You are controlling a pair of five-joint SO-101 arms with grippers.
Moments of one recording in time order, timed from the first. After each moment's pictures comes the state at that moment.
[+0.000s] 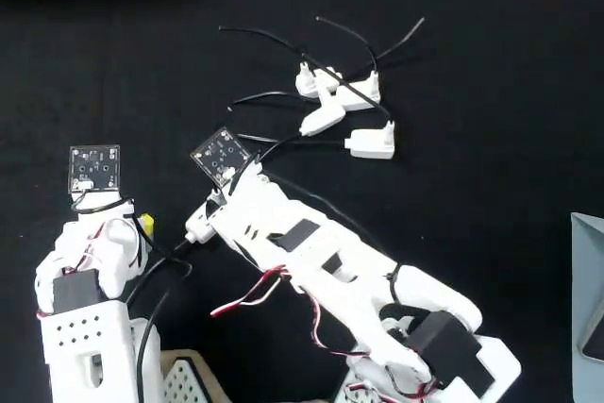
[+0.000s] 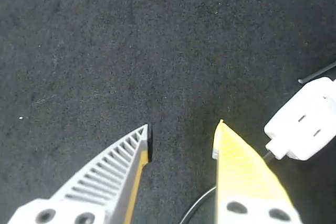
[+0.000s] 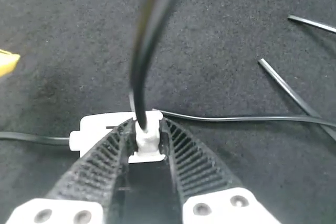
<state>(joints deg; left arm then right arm) -20.7 -74.9 77.1 57.6 -13.5 -42.8 -13.5 59.9 7.8 3.7</state>
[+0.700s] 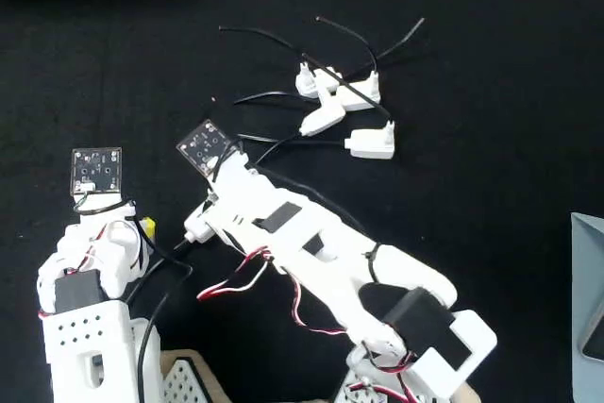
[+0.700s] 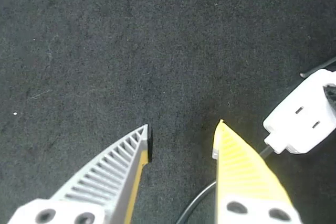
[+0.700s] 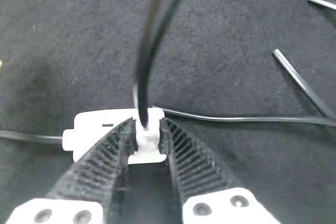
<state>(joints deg) -20.7 -74.9 78.5 57.4 -13.5 -42.8 -3.2 49.9 15.3 5.8</state>
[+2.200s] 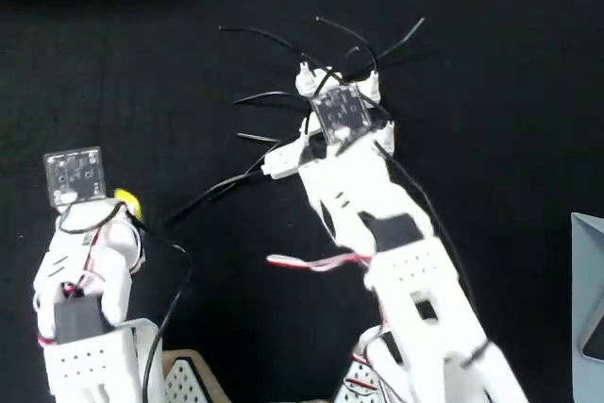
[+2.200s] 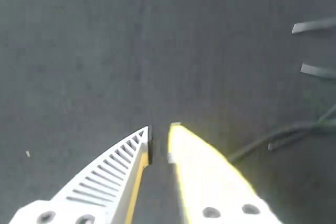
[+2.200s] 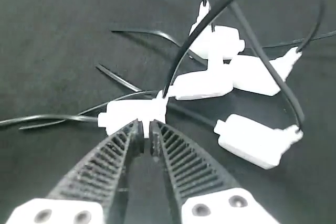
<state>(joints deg) -18.2 -89.3 76.5 57.3 -4.6 -18.2 -49.0 64.4 32.5 7.0</state>
